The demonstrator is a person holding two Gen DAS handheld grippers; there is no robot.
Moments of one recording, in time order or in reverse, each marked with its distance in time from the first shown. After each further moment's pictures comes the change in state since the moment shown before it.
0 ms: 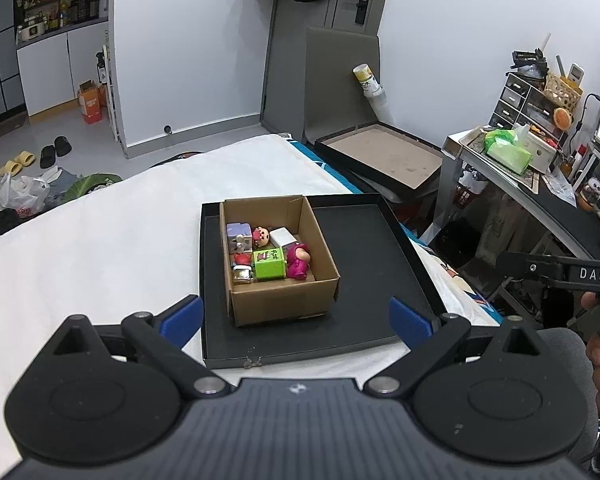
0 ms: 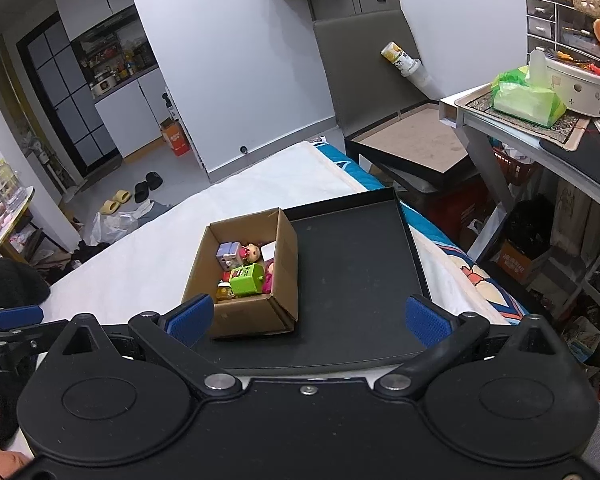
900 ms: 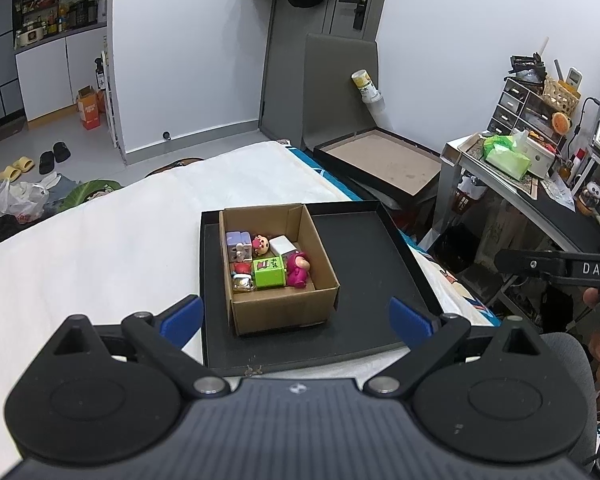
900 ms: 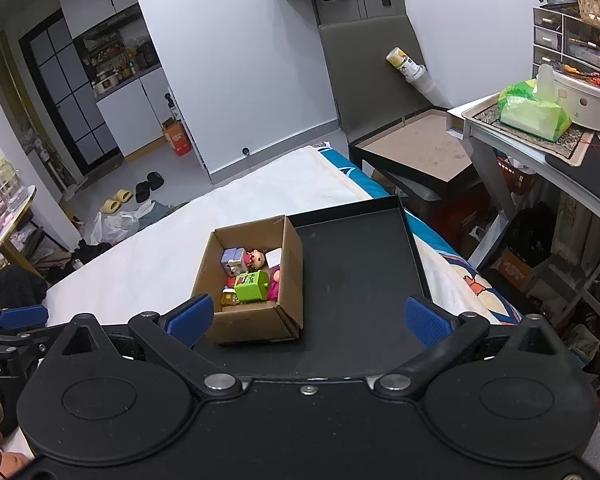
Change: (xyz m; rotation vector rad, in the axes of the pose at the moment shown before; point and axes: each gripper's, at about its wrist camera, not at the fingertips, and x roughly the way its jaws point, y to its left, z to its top) left arm 0.000 0.000 0.008 0.007 -0.016 -0.002; right arm -0.002 0.008 0.013 -0.014 0.002 0.004
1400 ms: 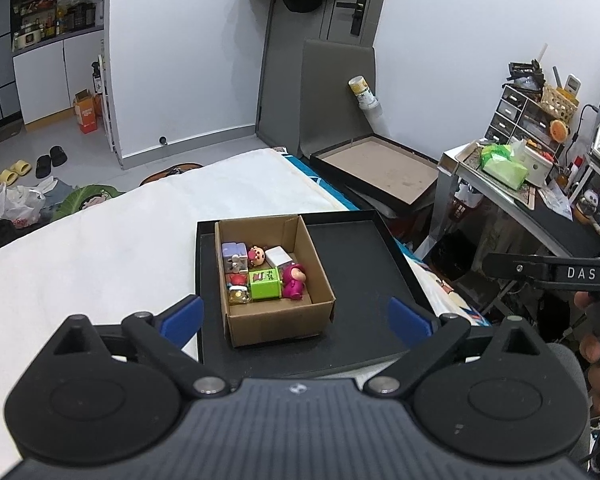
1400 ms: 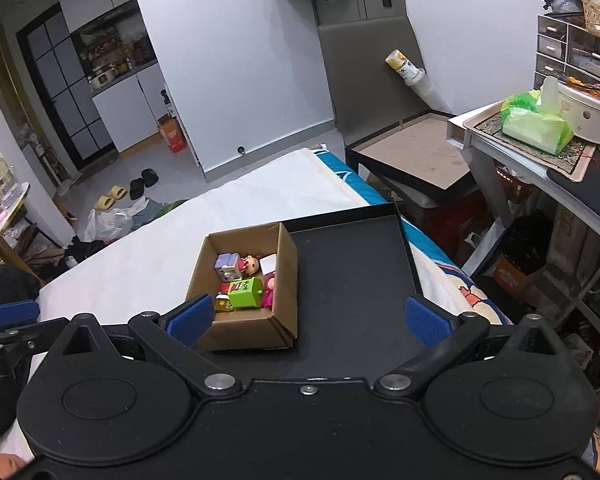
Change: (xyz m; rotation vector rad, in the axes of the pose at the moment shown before) left arm 0.003 -0.002 0.012 0.003 -0.010 -0.009; right arm 0.005 0.003 0.013 -0.021 0.006 -0.016
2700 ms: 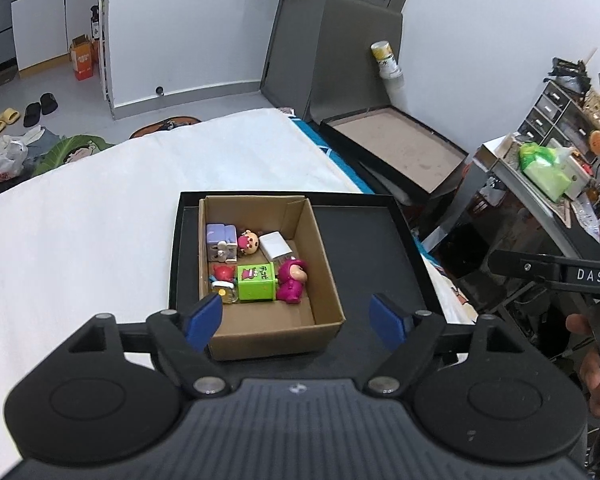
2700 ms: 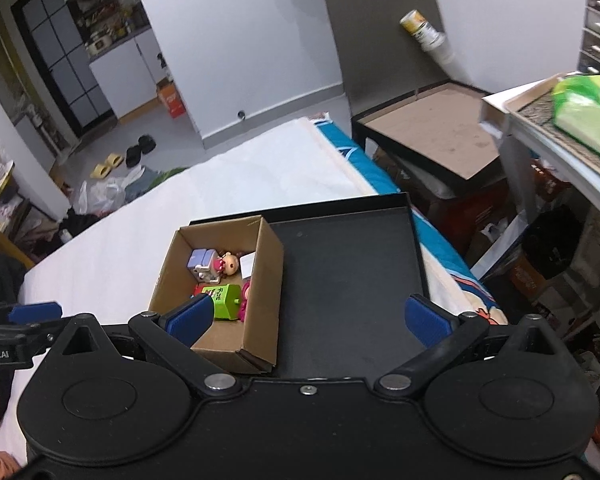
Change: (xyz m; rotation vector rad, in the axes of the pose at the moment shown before) left arm 0.101 0.015 0.034 -0.105 0.130 -0.024; right arm 0.092 -0.027 0.044 -0.025 0.121 0.021
